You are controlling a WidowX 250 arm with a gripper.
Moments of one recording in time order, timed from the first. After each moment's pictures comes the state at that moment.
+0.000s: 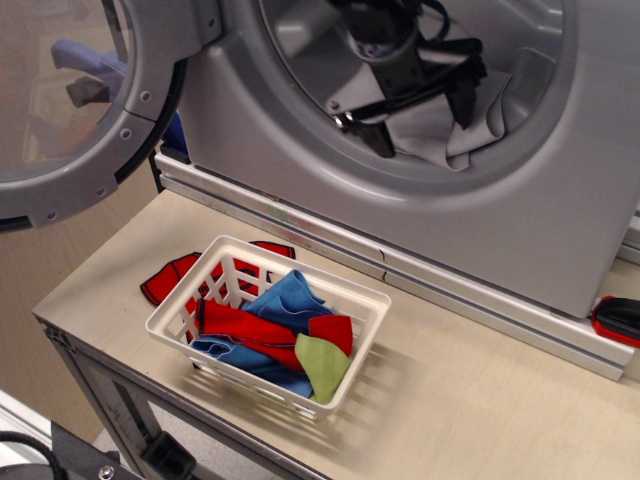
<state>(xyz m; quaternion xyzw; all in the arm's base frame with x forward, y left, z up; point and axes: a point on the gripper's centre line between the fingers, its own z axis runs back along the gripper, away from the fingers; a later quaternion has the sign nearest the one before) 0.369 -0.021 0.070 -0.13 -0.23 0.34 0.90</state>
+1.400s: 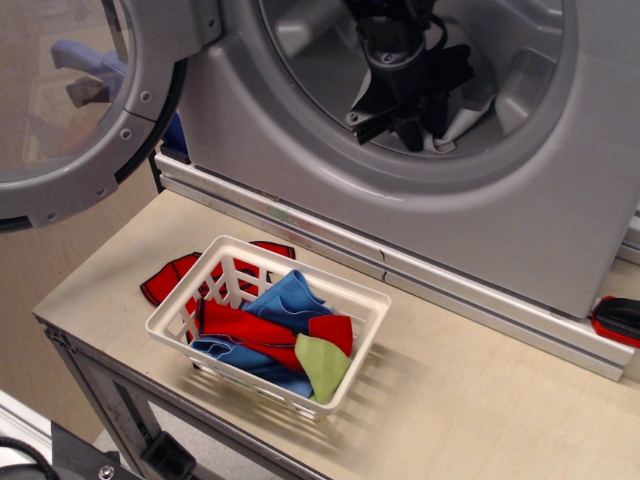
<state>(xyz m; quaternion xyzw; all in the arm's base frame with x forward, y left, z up) 0.411 -0.017 0.035 -0.13 -0.17 0.43 0.88</state>
